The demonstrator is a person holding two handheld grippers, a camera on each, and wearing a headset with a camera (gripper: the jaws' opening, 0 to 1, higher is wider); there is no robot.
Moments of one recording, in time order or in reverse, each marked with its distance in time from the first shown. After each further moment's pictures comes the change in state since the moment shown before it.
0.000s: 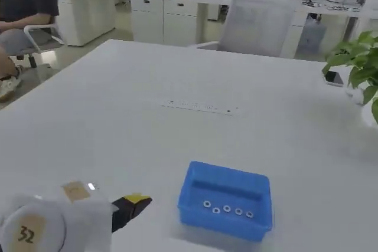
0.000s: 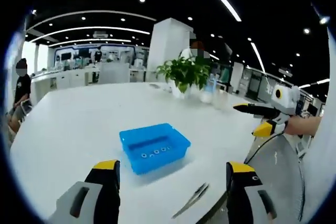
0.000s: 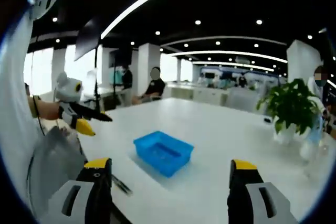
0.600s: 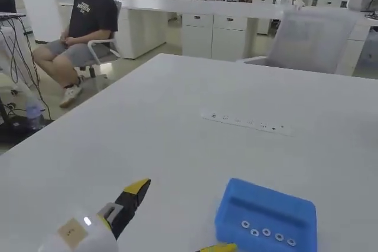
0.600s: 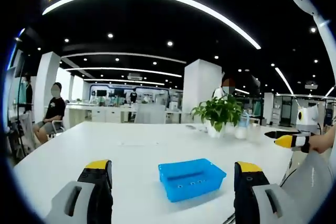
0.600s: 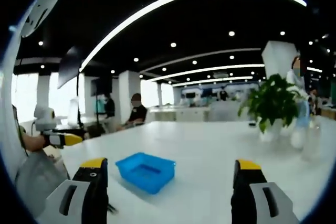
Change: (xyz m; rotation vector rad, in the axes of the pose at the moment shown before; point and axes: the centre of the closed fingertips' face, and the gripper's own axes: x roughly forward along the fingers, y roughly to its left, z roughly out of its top) left arm -0.010 0.031 0.018 0.055 -0.293 0.240; right arm 0.001 -0.033 0.000 0.100 -0.170 -0.160
